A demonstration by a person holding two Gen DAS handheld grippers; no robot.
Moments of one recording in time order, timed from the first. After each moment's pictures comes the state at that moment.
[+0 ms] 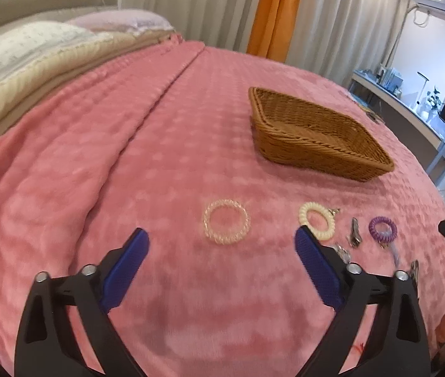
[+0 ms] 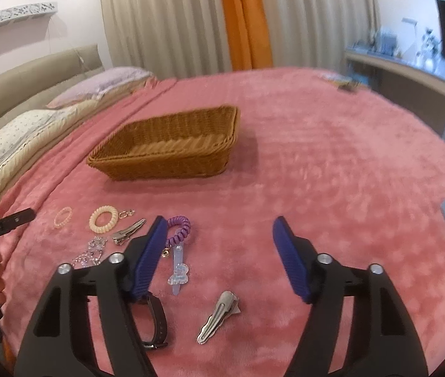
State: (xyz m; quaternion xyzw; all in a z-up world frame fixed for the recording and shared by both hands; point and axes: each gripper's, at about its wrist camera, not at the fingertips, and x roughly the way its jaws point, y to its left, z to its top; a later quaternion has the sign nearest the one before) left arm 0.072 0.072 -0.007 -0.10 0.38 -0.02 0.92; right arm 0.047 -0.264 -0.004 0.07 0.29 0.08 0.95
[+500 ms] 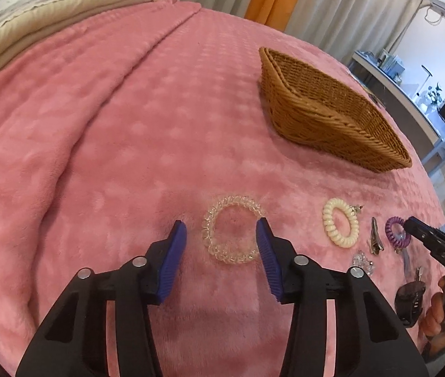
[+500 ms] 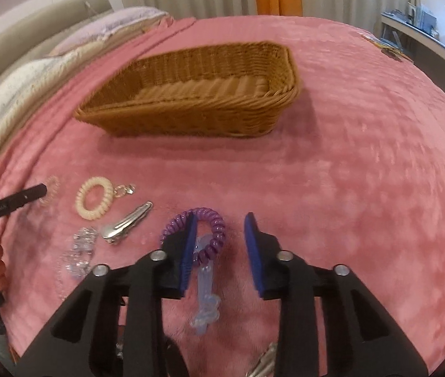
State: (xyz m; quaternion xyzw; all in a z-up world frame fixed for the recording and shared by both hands) left arm 0.130 0.086 -0.046 -0.13 0.45 -0.06 0.88; right arm 0.129 -0.212 -0.040 0.02 0.41 0.12 0.90
